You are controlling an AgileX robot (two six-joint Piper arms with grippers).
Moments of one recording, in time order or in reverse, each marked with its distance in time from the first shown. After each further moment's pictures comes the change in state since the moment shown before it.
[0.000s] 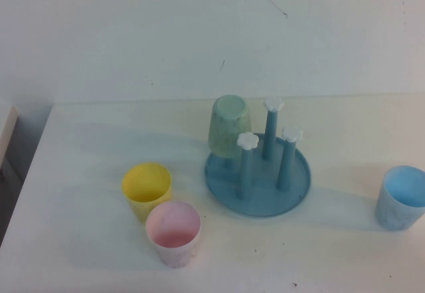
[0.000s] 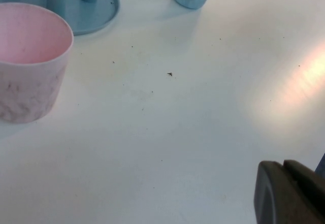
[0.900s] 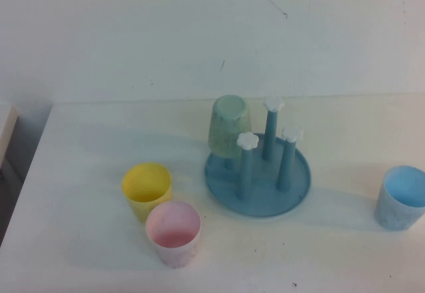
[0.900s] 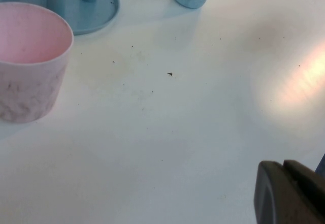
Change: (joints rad) right arm -0.002 -0.008 0.001 -0.125 0.234 0.200; left arm 0.000 0.000 0.000 0.000 0.000 0.000
